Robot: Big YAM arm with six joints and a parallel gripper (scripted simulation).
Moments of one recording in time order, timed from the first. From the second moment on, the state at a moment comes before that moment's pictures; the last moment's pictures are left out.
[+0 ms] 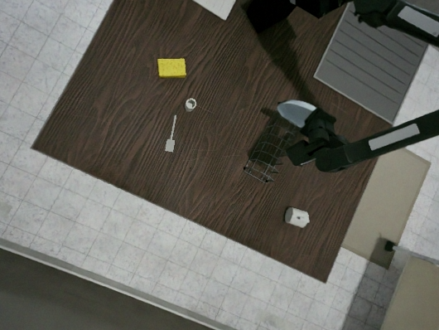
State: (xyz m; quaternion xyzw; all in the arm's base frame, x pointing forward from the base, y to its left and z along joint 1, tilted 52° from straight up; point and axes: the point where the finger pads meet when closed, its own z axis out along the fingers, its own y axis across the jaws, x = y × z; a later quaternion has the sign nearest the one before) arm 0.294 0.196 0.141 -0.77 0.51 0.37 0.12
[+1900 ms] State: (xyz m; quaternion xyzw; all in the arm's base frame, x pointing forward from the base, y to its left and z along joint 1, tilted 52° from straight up) arm 0.309 0.225 0.117 -0.77 0.51 0.37 0.12
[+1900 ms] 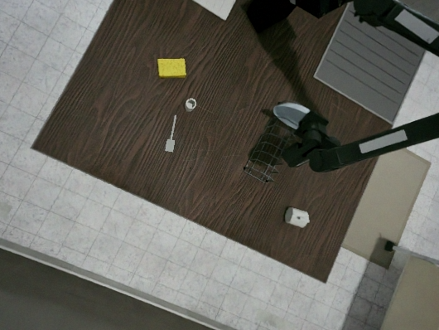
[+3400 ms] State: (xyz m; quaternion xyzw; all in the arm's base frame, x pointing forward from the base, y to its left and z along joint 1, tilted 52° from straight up) arm 0.320 0.247 0.099 -0.77 0.51 0.37 0.12
